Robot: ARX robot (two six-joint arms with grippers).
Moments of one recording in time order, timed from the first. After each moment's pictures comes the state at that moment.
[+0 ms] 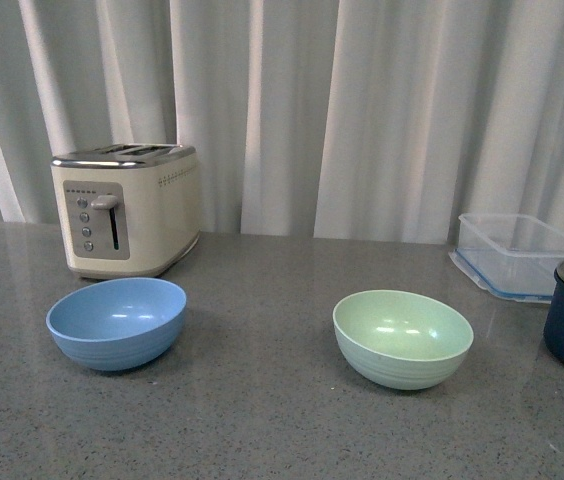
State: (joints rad) left arm 0.00 0.00 0.02 0.00 0.00 0.00; right arm 0.00 0.00 0.01 0.00 0.00 0.00
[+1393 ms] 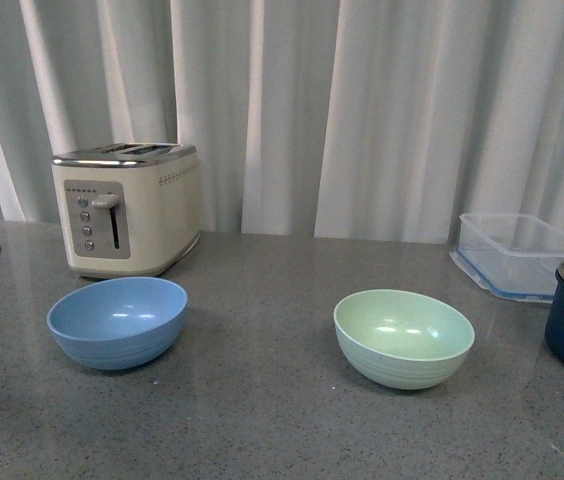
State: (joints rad) left arm 0.04 1.51 0.99 -0.20 -0.16 -0.18; right arm 0.00 0.00 0.01 0.00 0.00 0.00
